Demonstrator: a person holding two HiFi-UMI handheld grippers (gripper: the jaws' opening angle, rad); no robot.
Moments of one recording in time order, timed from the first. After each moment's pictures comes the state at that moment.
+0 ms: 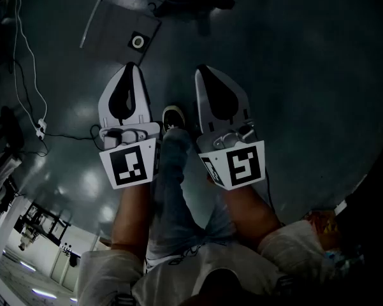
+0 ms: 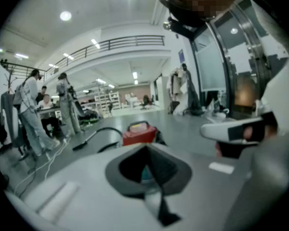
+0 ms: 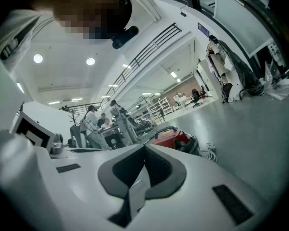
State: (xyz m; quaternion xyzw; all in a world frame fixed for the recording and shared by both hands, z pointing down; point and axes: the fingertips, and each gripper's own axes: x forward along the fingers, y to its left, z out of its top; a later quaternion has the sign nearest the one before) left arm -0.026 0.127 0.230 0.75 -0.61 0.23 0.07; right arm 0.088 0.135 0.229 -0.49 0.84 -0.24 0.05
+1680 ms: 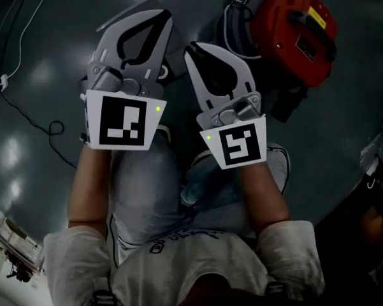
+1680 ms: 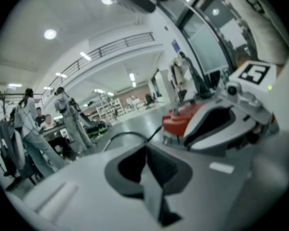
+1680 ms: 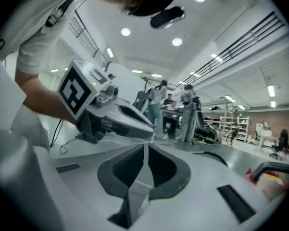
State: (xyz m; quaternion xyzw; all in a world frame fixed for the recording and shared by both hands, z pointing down) left arm -0.235 -0.031 0.286 0.73 -0.63 0.25 -0.03; right arm -0.194 0.001 0.297 -0.13 0.98 0.09 -0.08
